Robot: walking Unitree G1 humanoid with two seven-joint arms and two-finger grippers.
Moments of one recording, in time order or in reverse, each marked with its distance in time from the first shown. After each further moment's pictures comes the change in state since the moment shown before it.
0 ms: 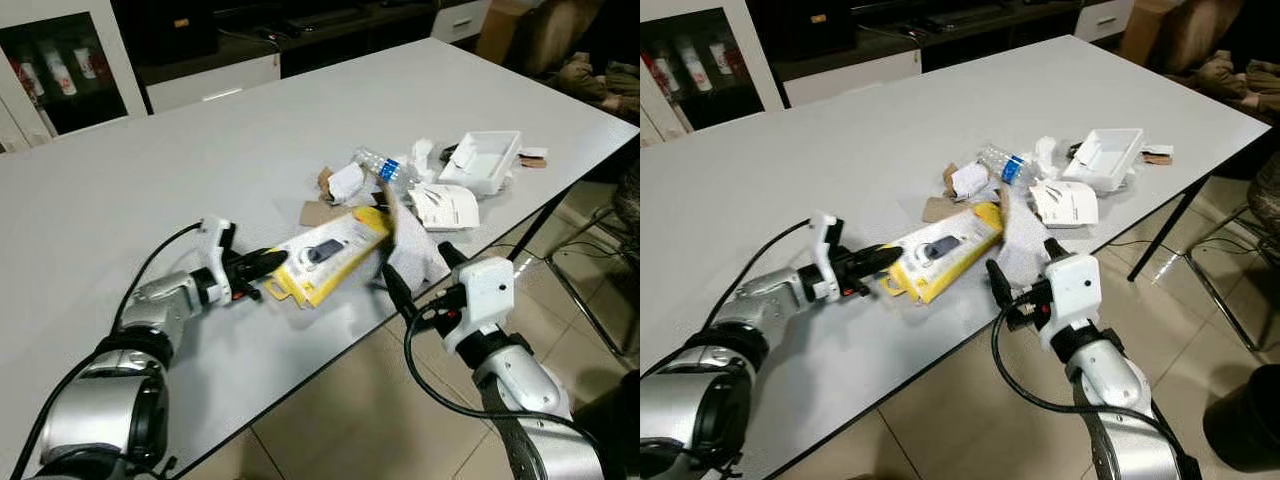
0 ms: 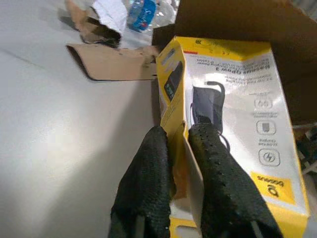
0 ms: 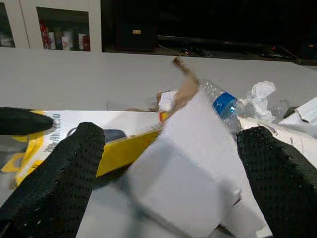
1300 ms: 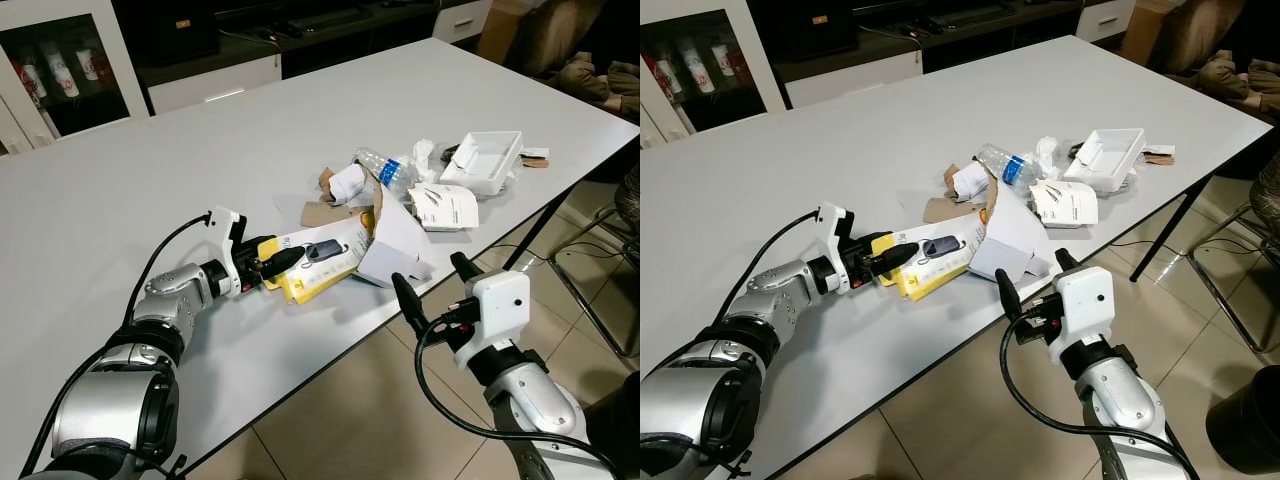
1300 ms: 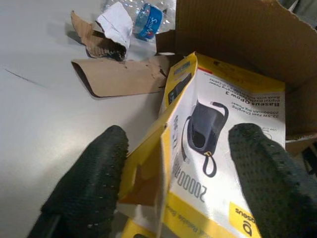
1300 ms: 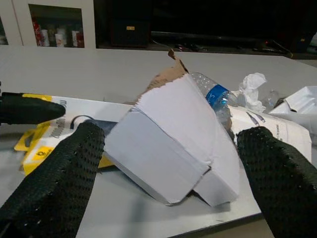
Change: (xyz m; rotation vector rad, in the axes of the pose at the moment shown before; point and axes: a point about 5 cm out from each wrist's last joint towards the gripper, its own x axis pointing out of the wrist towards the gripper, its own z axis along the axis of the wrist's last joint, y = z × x) left arm 0.018 -0.008 0.006 0.046 0.001 0.018; right arm -0.020 0.001 -0.001 0.006 0.021 -0.034
